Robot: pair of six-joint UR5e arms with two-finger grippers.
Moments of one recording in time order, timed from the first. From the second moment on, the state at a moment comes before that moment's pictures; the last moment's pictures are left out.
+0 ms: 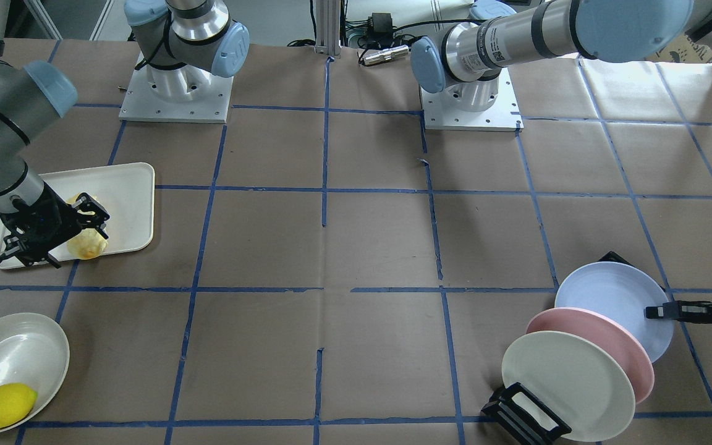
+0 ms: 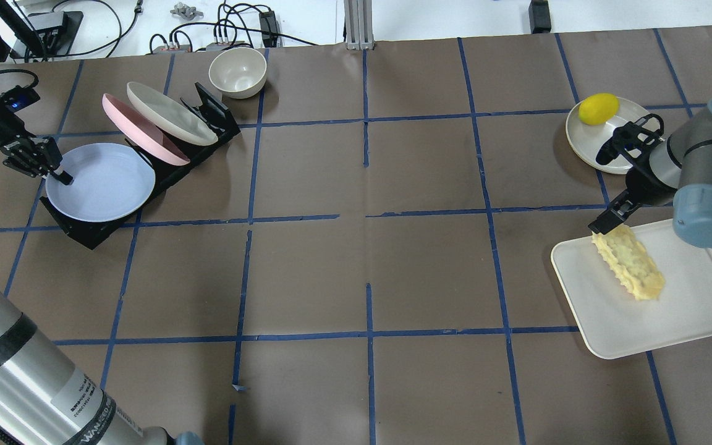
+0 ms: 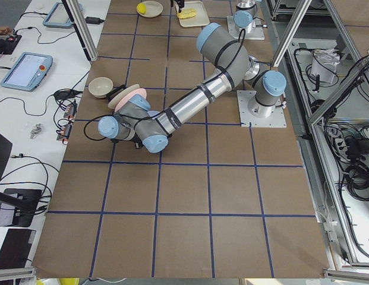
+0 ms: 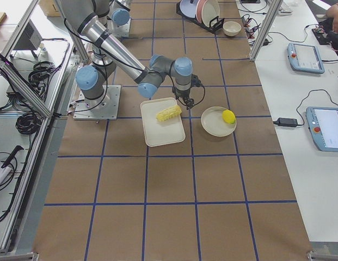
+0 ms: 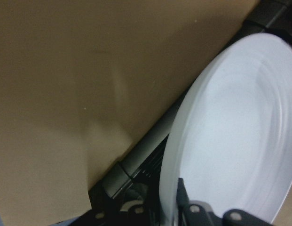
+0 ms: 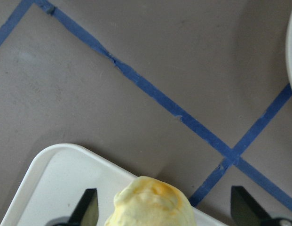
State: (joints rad) left arm -0.96 -2.36 -1.06 -1.74 1.45 0.69; right arm 1.11 -1.37 2.09 -2.30 -1.48 -1.14
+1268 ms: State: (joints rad) left arm -0.96 -2.06 -1.13 -1.83 1.59 0.76; right arm 1.05 -1.44 2.14 -2.23 -1.49 -0.95
